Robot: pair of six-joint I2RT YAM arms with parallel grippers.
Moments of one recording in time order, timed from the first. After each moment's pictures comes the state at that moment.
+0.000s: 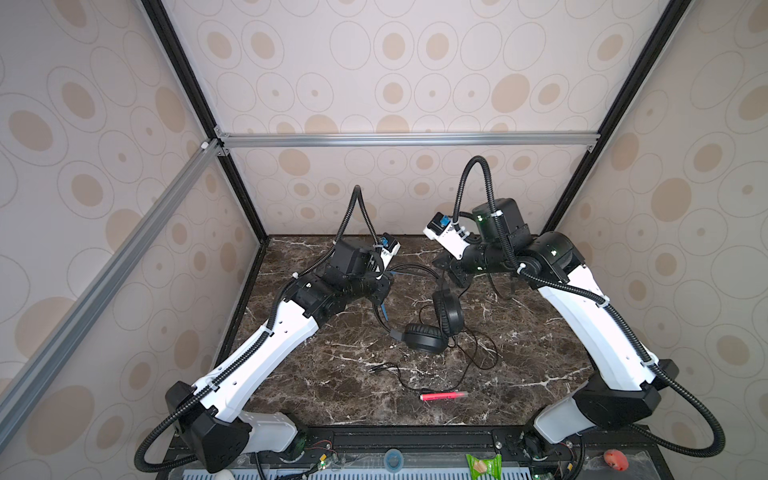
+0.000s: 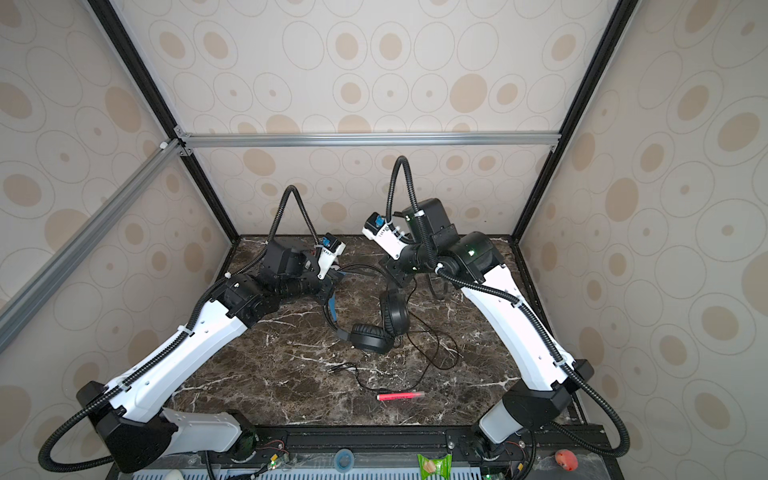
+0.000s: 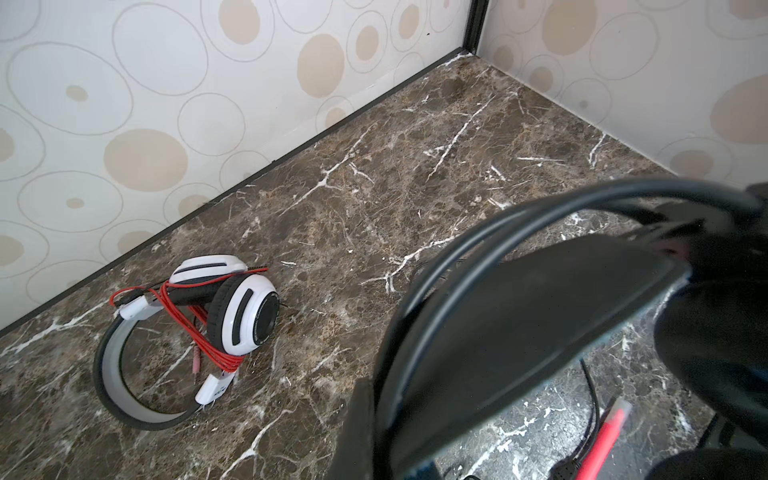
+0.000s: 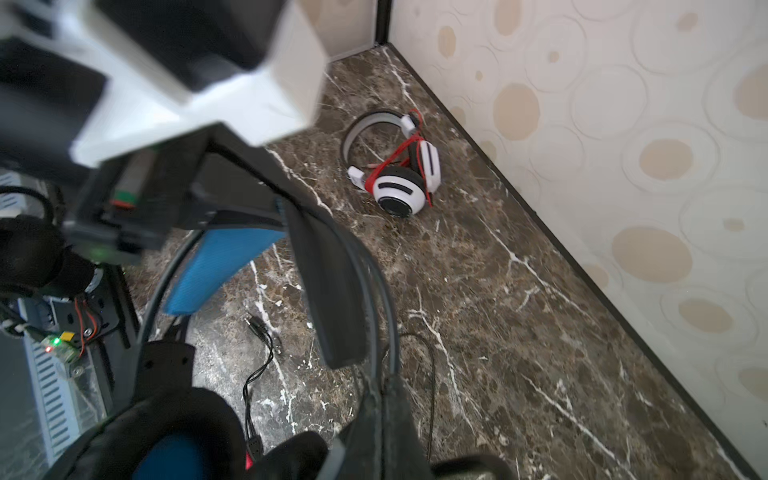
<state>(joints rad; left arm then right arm) -0.65 1.32 1.41 -0.70 0.03 0.05 0.63 1.55 2.00 -1.15 -0.17 -0.29</state>
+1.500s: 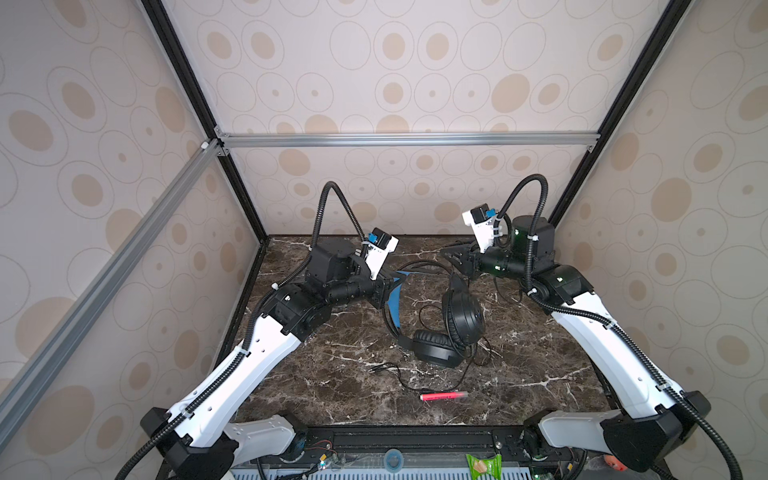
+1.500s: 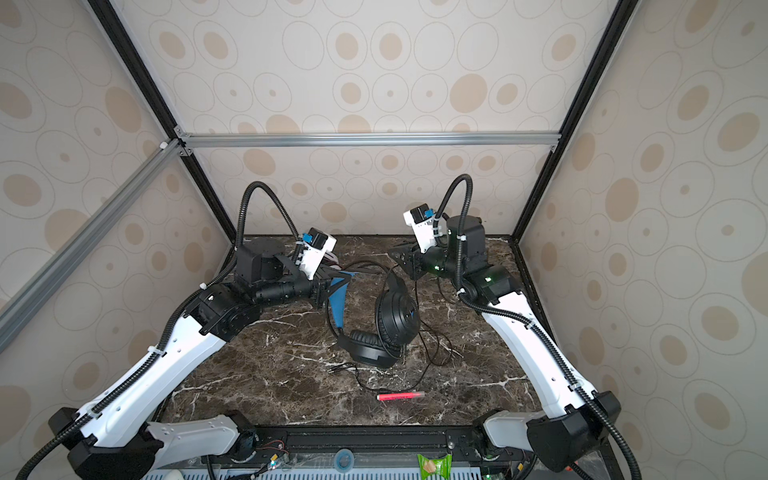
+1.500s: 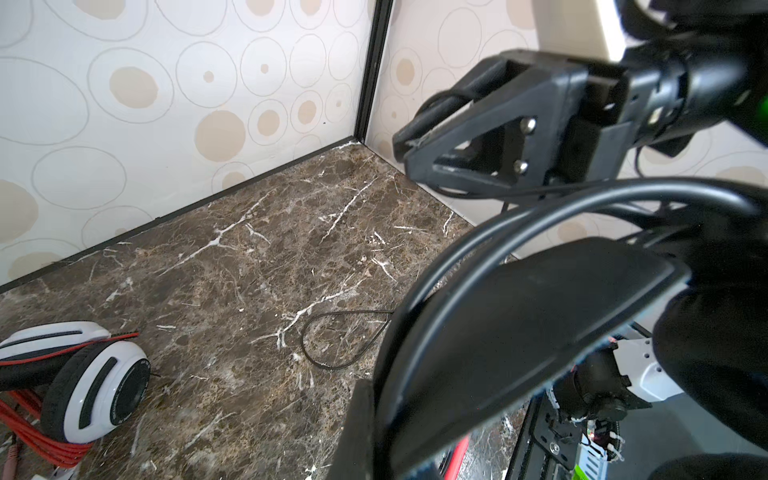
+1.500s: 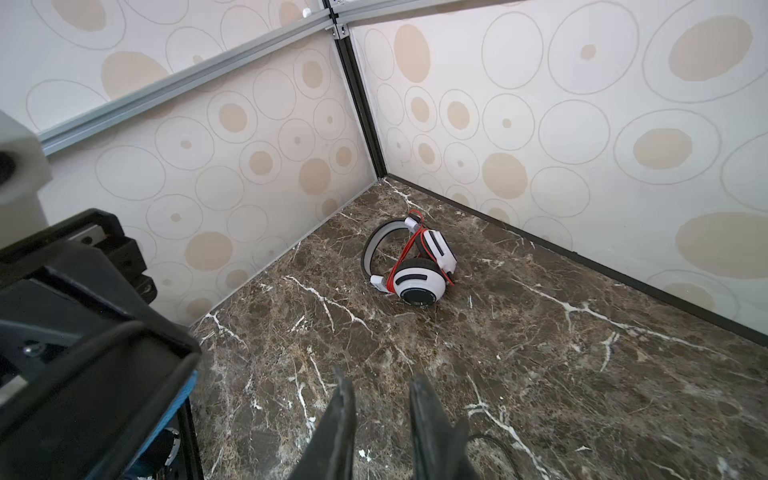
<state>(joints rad) -0.65 1.19 1.38 -0.57 0.32 -0.14 0.41 1.29 1.40 -0.43 -0.50 0.11</state>
